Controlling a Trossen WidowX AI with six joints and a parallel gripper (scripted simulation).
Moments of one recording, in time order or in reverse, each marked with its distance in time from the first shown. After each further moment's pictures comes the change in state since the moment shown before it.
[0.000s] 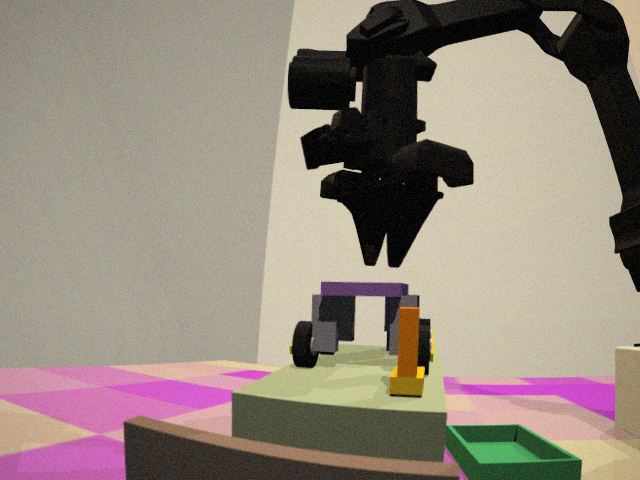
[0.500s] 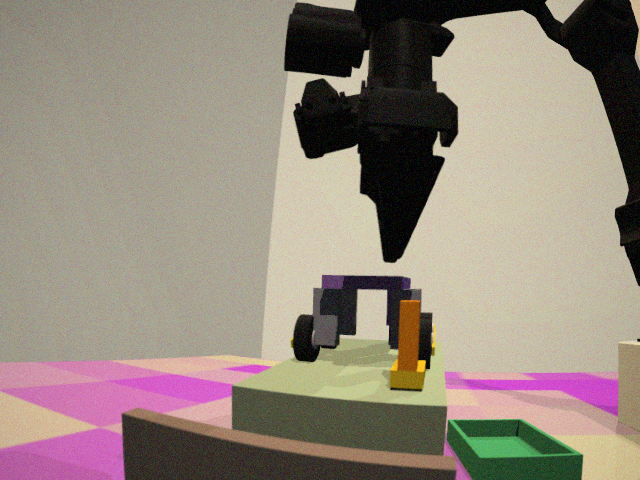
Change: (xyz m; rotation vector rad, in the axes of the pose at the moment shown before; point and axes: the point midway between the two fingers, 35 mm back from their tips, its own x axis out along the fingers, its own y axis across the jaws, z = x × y) arm 0.000 0.059 0.029 0.524 -0.028 0.078
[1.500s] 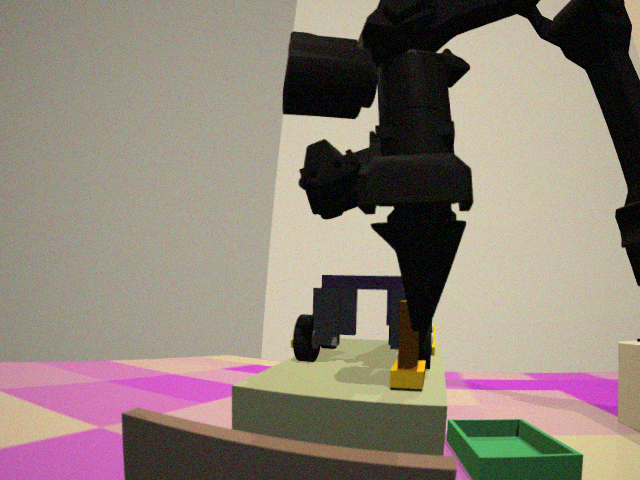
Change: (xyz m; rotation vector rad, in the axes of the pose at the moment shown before) arm 0.049 0.023 -0.021 0.175 0.080 -0.019
